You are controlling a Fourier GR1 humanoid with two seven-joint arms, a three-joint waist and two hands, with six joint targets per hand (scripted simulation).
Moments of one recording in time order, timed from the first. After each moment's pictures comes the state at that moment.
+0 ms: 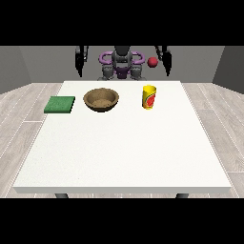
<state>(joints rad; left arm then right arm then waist) 0.01 0.09 0.00 -1.56 -0.03 0.00 0.01 -0.03 -0.12 0.02 -1.56 -0.01 0.00 0.01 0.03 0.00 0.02</state>
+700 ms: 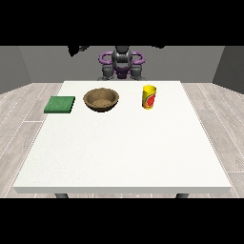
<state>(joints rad) 0.14 0.02 -0.11 -1.80 0.14 -0.02 0.02 0.05 -0.11 -0.08 -1.62 -0.12 0.01 -0.03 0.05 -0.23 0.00</state>
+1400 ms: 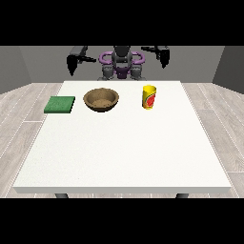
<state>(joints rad) -0.10 0.09 0.00 -1.68 0.06 -0.01 -0.15 -0.13 -0.13 -0.11 -1.53 -0.14 0.06 -0.17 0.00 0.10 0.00</state>
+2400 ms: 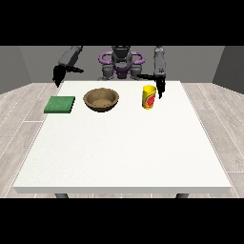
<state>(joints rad) -0.36 0.09 0.14 -1.09 -0.03 0.07 -0.56 -0.28 -0.25 -0.23 -1.25 -0.19 0.21 -0.36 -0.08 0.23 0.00</state>
